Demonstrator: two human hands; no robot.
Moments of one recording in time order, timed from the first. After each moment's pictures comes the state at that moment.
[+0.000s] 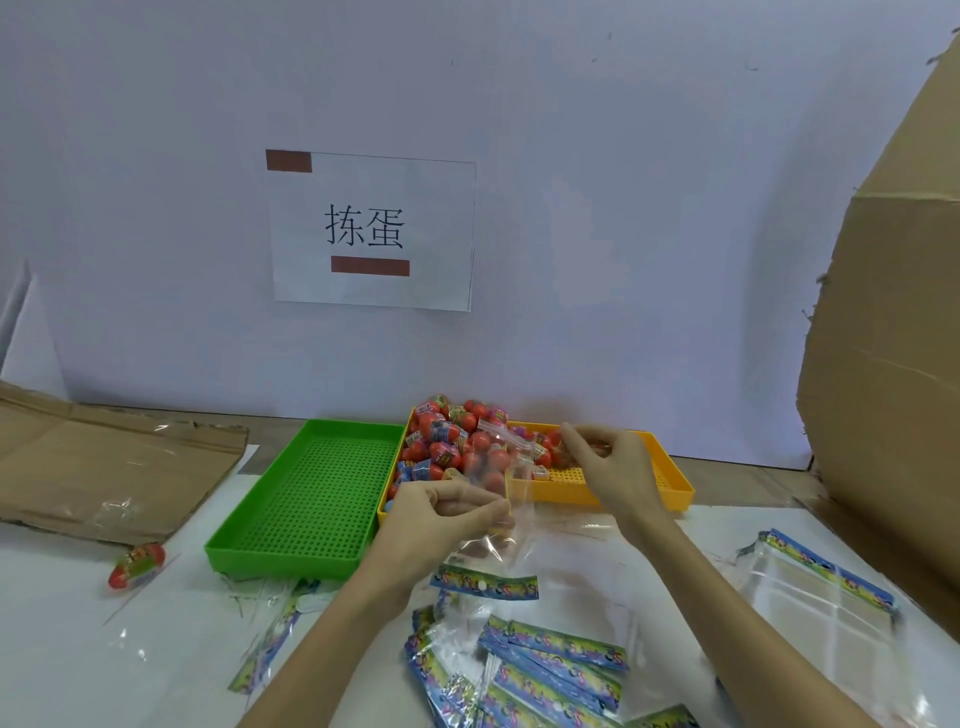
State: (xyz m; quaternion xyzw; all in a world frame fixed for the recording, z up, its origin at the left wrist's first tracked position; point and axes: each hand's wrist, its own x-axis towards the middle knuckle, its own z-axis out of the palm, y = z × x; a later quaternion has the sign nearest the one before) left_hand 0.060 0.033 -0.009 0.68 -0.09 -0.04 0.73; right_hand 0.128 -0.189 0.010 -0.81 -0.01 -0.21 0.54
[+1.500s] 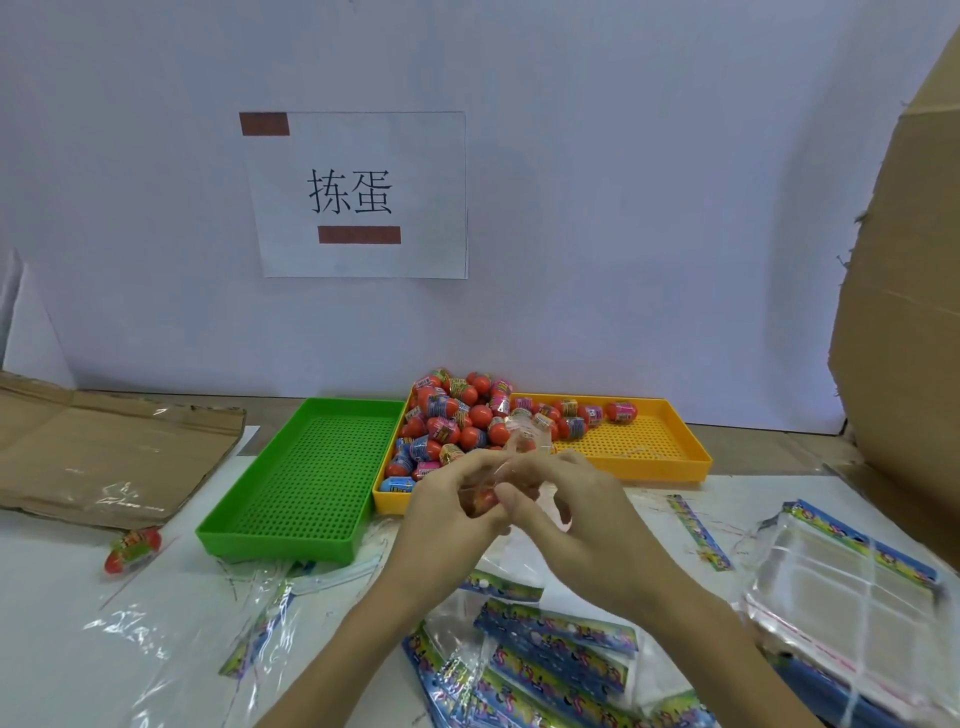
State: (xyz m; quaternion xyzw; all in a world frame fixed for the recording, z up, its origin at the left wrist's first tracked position) left_hand 0.055 0.005 -0.022 0.75 -0.18 0.09 0.63; right_hand 0.047 -0.165 0.001 -0.87 -0.28 -0.16 0.39
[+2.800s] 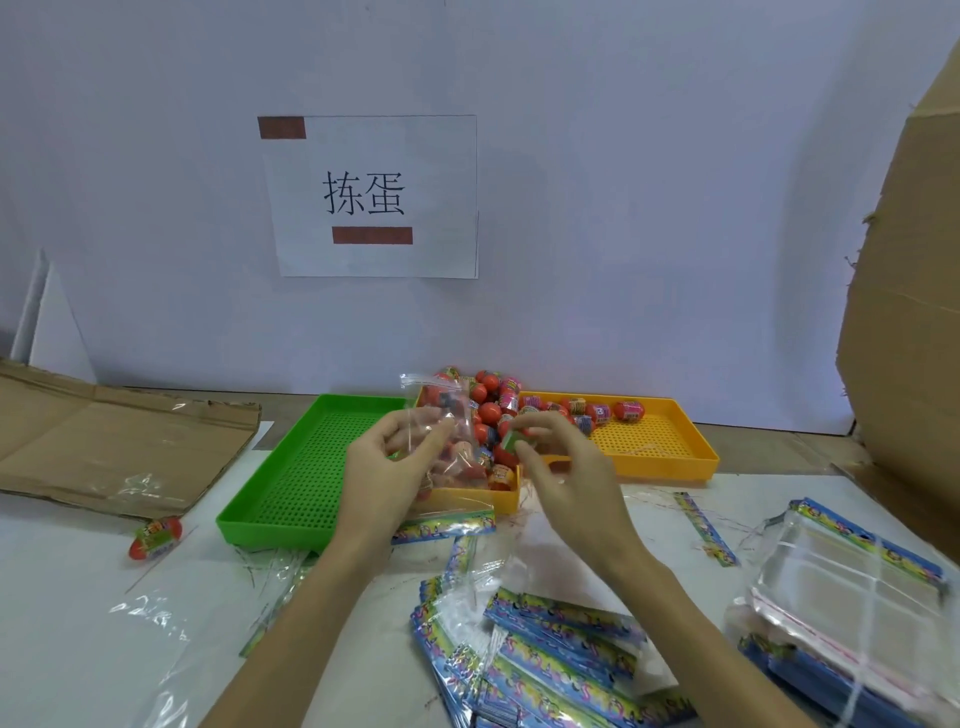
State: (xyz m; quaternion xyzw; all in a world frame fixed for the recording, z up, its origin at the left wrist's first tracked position) left_hand 0.078 0.050 -0.014 0.66 -0.02 0.16 0.74; right_hand 0.083 -0.146 -0.015 -0.81 -0.18 -0.21 0.51
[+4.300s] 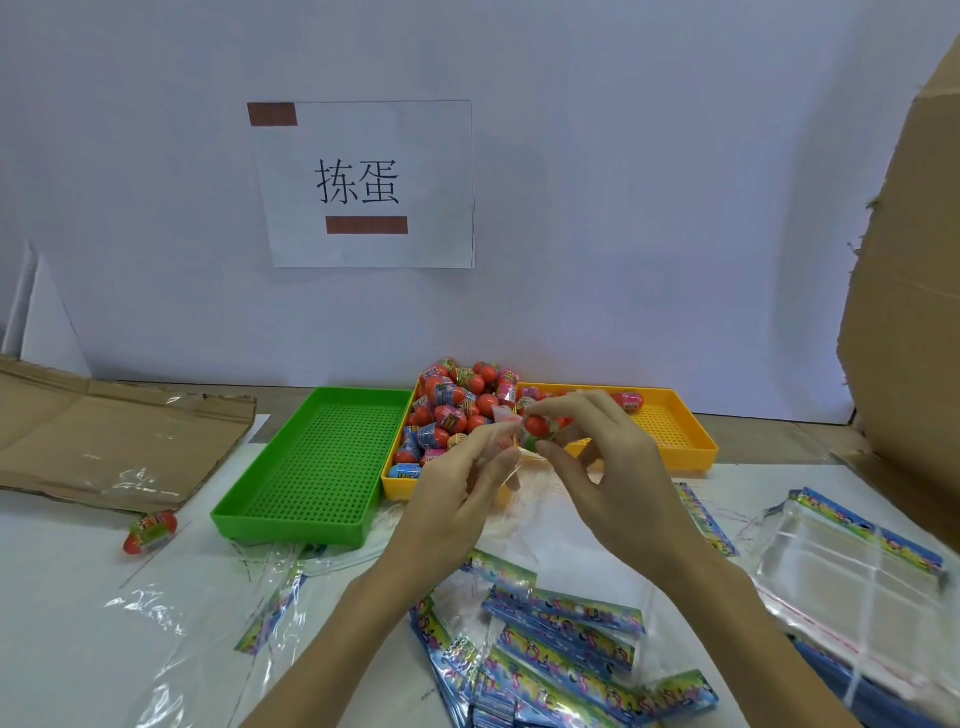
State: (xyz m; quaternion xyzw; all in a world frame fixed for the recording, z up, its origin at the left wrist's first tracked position) left_hand 0.056 0.008 -0.018 0.79 -0.22 0.16 0.55; right_hand 0.062 -0.177 0.010 -0.84 -0.27 -0.28 0.38
